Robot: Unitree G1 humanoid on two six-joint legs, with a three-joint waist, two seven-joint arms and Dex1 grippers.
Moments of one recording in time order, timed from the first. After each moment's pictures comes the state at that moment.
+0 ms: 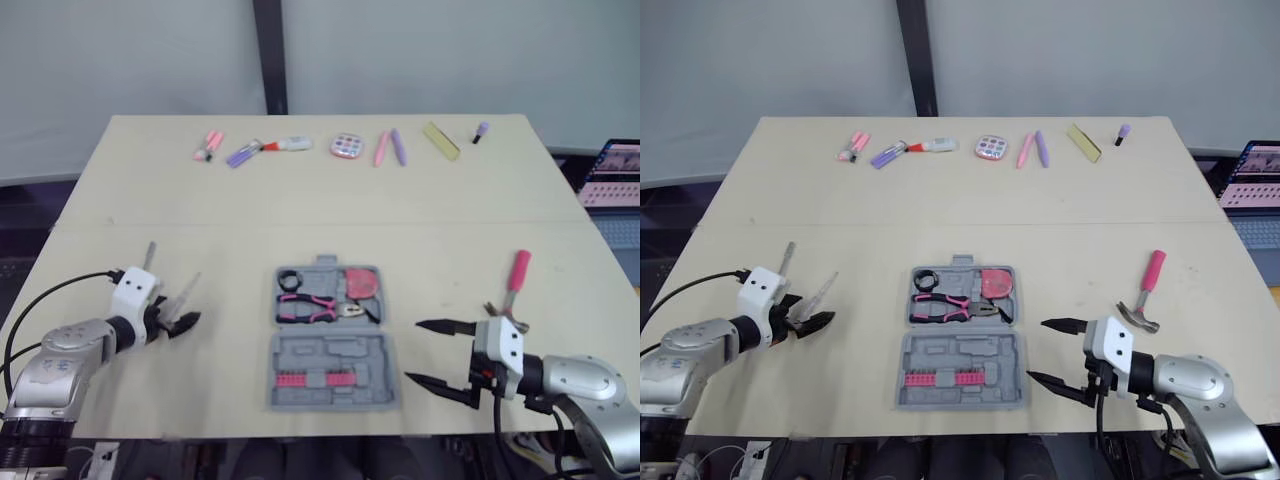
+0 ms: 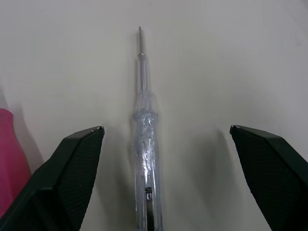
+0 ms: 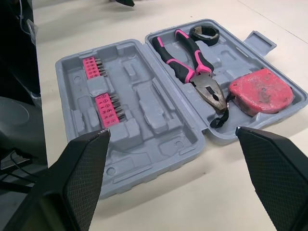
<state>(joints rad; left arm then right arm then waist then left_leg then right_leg) -0.10 0.77 0.18 0.03 -0.31 0.62 -0.54 0.19 -0.74 -0.09 -0.34 0.39 0.09 1.08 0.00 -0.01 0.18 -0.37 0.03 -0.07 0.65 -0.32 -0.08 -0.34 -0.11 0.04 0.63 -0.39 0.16</state>
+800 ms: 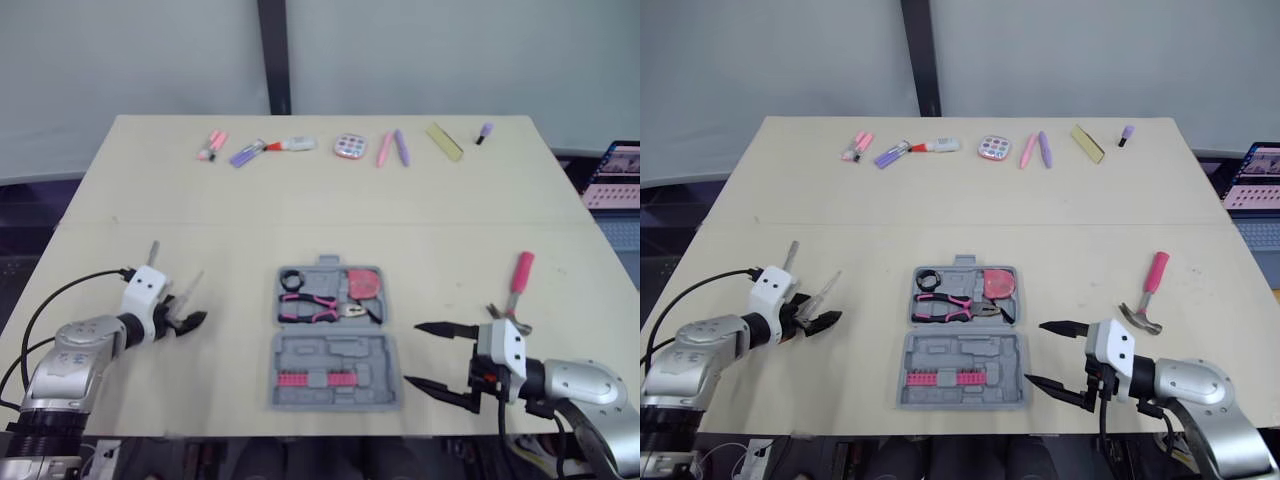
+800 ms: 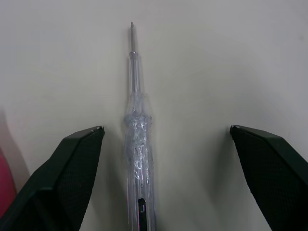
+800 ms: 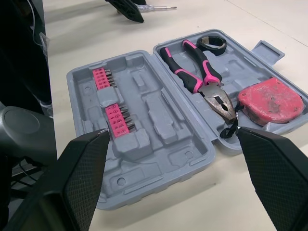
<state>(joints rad) -0.14 0.73 0.15 0.06 -0.25 0.61 -0.57 0.21 -0.74 -0.10 -0.35 0.44 0.09 1.08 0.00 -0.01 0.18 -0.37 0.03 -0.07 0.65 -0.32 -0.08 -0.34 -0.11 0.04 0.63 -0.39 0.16</state>
